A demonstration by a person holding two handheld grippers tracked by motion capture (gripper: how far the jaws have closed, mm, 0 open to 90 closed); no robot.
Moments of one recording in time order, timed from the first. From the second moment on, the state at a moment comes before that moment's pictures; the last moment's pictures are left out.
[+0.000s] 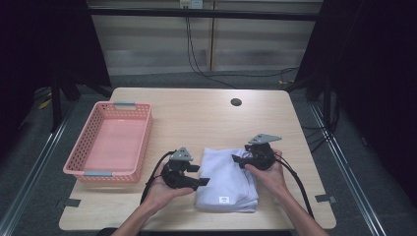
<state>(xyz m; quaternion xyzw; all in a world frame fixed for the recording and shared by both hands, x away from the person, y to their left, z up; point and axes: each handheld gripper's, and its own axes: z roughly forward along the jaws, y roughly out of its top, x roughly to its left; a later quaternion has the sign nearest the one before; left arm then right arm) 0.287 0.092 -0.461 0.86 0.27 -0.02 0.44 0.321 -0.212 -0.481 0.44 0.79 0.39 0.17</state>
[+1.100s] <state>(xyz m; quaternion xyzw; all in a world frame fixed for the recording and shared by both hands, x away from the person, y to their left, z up) 0.249 0.075 -0.491 0.91 0.21 -0.03 0.36 0.318 -0.240 -0.503 0.43 0.82 0.37 0.09</state>
